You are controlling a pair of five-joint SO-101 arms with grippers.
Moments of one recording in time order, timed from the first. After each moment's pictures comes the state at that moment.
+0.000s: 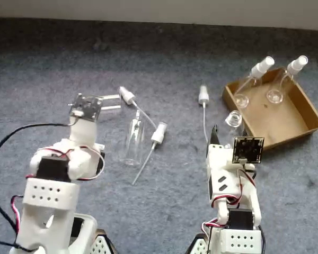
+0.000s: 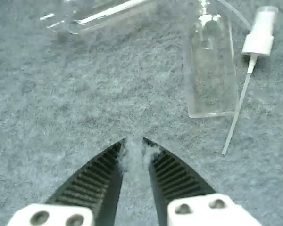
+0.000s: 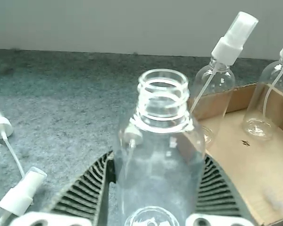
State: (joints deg) left arm 0.7 -55.9 51.8 75.4 -3.0; right arm -1.3 -101.4 95.9 27.8 3.6
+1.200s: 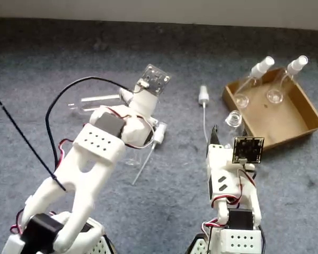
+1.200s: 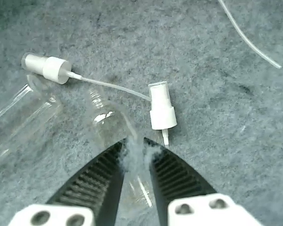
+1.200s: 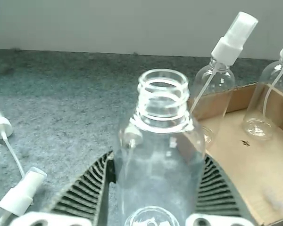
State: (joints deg) left arm 21.0 -20.1 29.5 58.9 -0.7; right arm -1.3 -101.4 95.9 27.8 3.6
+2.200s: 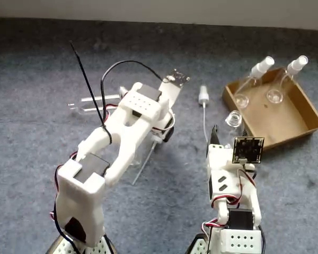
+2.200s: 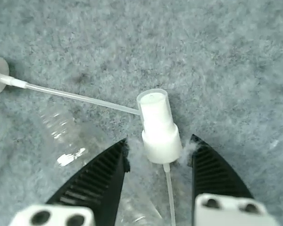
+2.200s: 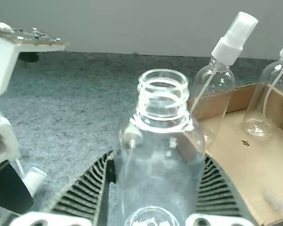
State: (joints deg) left arm 22.2 22.9 -4.4 71.6 -0.6; right arm -1.3 -101.4 95.9 27.8 3.6
